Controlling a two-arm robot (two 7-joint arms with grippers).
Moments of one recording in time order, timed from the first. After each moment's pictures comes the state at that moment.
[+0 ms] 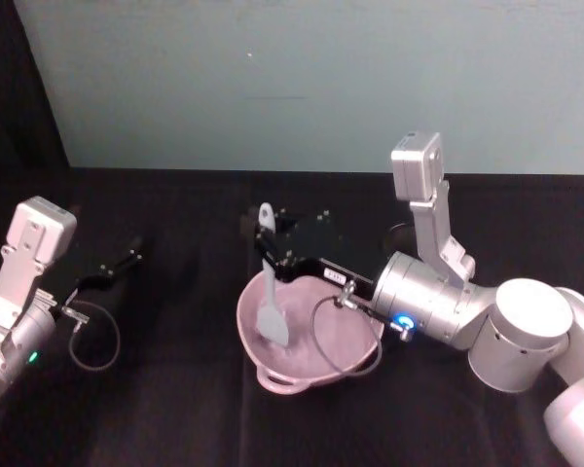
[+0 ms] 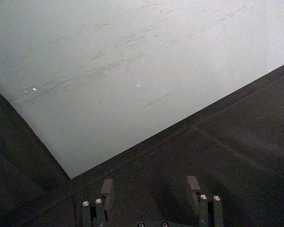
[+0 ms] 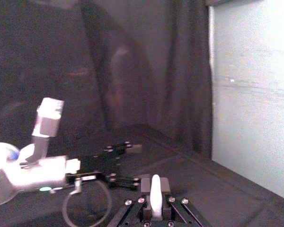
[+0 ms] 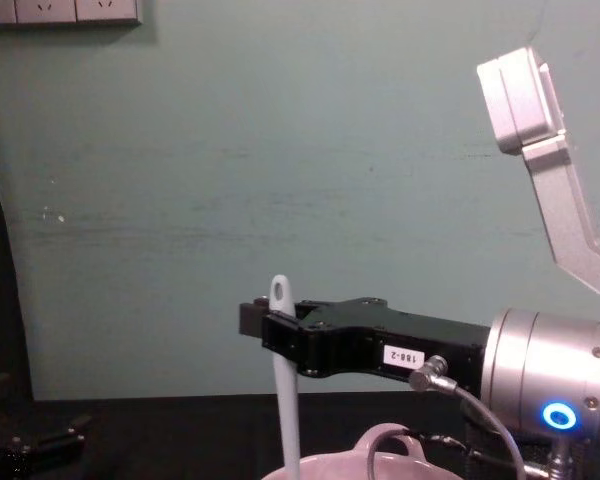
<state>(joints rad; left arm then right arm) -0.20 0.60 0.45 -1.41 -0.25 -0.12 0.03 0.40 0.33 -0.56 -1.44 0.49 0.01 0.56</state>
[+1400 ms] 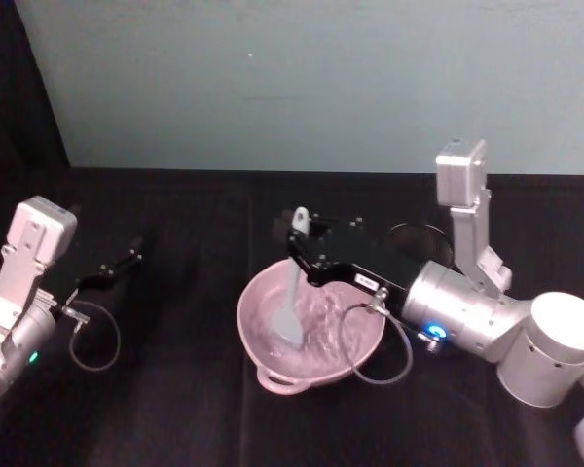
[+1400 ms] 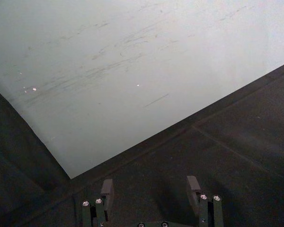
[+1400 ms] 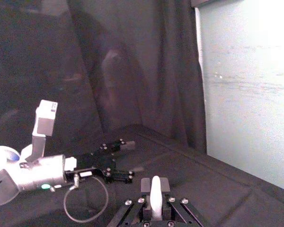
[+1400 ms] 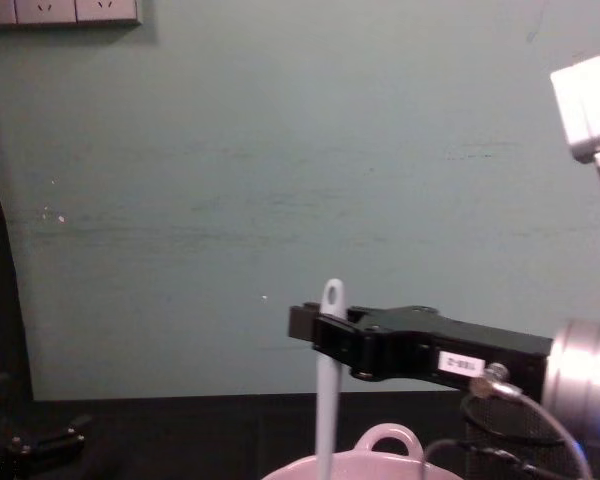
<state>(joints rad) -0.20 0.60 0.45 -1.41 -0.25 -0.12 0.03 0.34 0.37 -0.51 -1.48 0.54 0.02 0.56</state>
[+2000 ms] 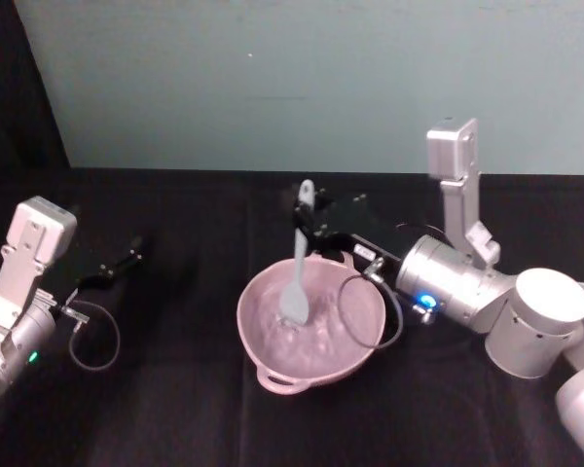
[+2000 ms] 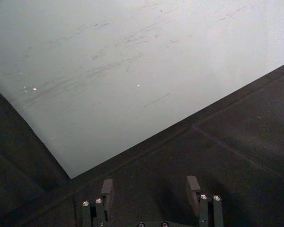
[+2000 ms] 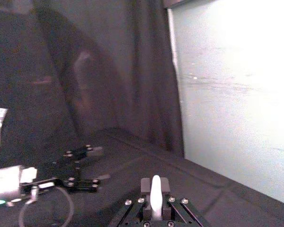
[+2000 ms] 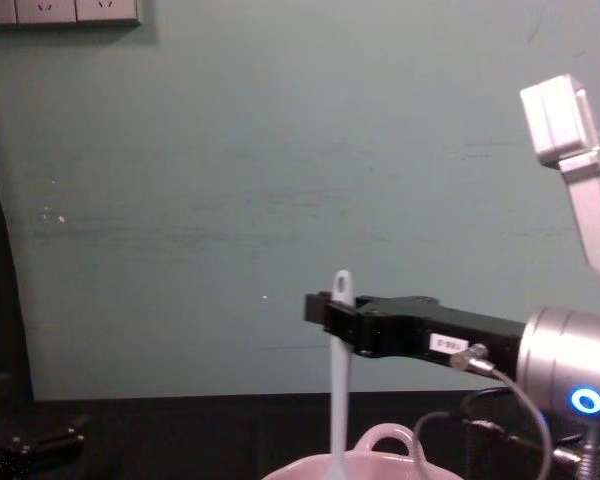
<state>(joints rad) -0.20 0.60 0.45 -1.41 -0.25 -0.12 0.03 0.43 0.31 -0.51 -1.33 0.53 -0.01 0.52</state>
